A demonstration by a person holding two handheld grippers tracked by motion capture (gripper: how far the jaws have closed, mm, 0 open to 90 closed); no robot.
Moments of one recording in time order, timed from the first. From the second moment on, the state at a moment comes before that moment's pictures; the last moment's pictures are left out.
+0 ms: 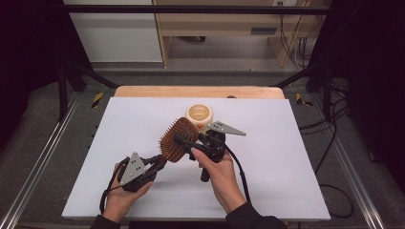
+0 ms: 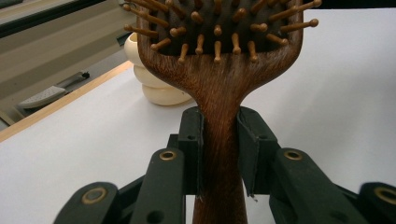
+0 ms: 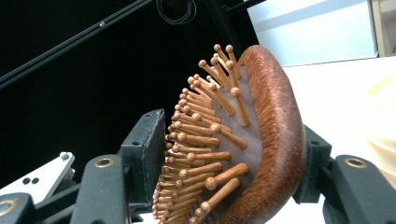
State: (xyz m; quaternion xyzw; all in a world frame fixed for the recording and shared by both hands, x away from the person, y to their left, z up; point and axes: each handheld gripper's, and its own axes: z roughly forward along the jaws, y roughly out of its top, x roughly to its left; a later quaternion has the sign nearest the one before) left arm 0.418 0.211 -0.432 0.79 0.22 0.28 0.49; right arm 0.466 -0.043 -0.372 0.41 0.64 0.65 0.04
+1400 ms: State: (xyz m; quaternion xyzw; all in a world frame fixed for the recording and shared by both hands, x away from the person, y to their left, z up) left arm 0.424 0.218 -0.435 0.75 0.26 0.23 0.55; right arm 0.463 -0.040 -0.351 0.41 0.63 0.66 0.06
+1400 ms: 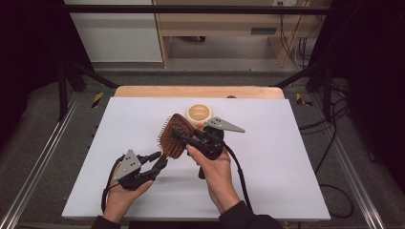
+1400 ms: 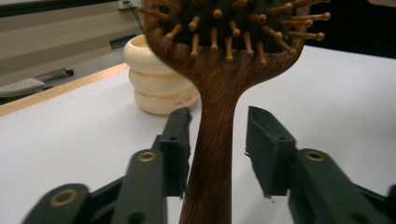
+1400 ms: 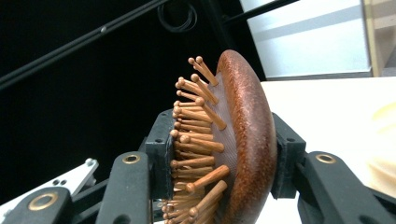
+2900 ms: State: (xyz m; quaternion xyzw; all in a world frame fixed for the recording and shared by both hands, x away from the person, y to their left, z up) left arm 0.427 0.291 -0.447 0.68 0.41 0.28 0.54; right arm 0.480 -0.119 -0.325 0.44 0.62 0.64 0.12
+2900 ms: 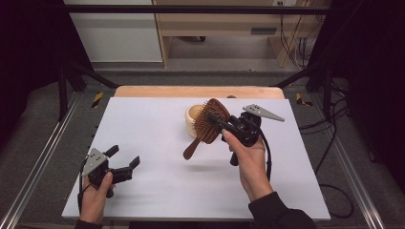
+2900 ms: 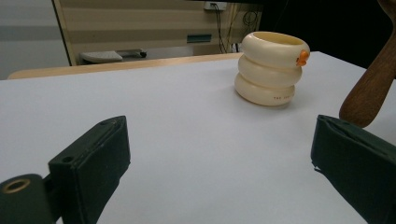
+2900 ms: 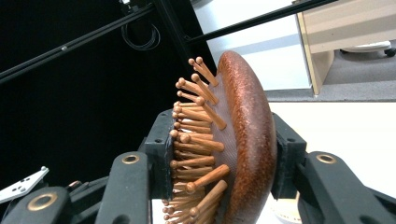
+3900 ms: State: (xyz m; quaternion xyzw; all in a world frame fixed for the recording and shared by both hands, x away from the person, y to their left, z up) left arm 0.429 0.290 -0.450 0.68 0.41 0.28 0.53; right arm 0.496 -0.114 -0.291 0.44 0.60 0.65 0.12
